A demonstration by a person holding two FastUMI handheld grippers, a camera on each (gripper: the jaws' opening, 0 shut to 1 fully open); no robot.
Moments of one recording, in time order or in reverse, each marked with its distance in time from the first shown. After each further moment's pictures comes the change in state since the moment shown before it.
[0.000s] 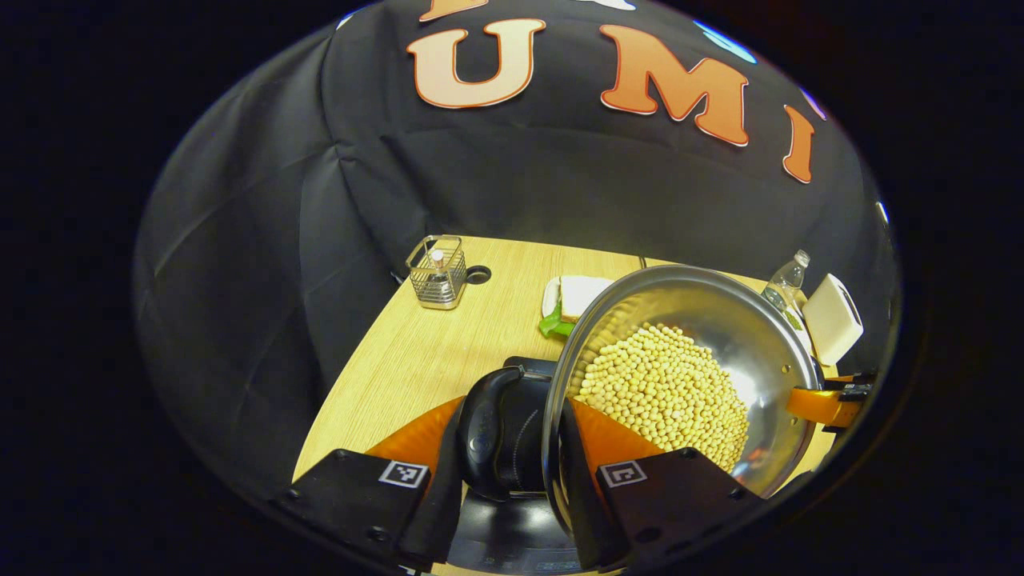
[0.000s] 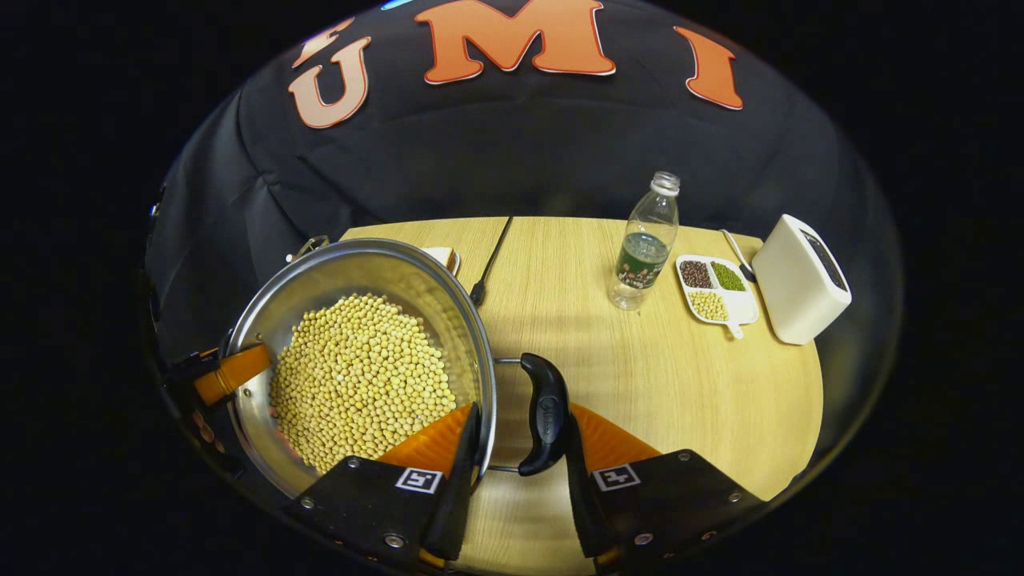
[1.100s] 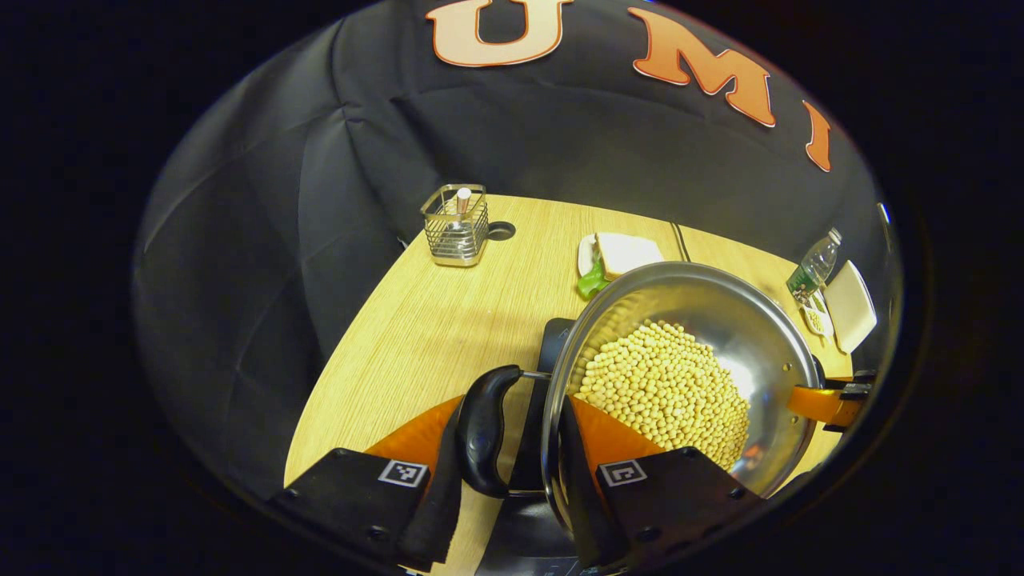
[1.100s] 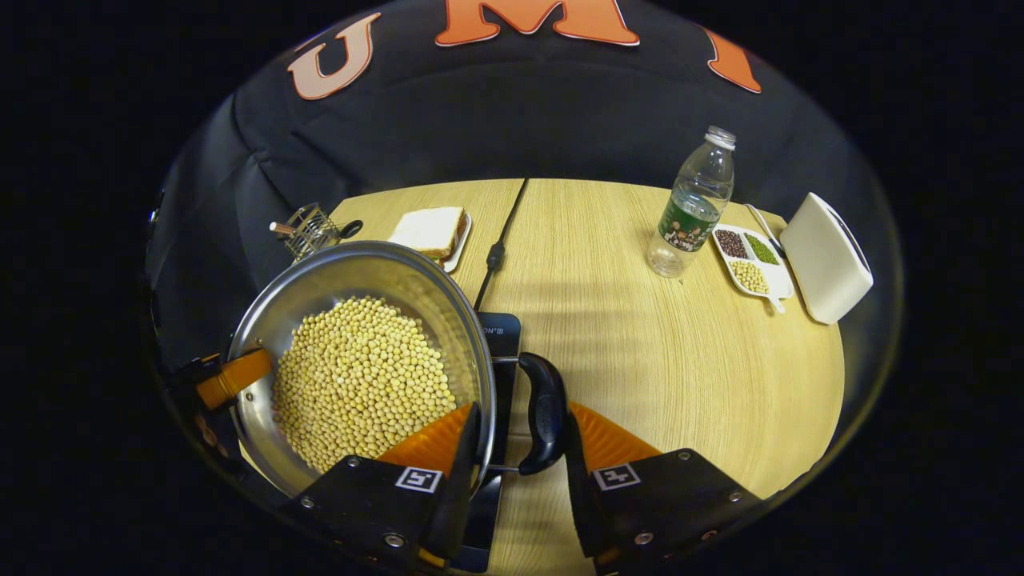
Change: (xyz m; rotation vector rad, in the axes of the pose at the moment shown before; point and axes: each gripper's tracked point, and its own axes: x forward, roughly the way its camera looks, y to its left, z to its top) left arm 0.006 0.002 0.005 -0.021 0.079 -0.005; right arm -0.010 -0.005 0.011 -0.015 0.066 -0.007
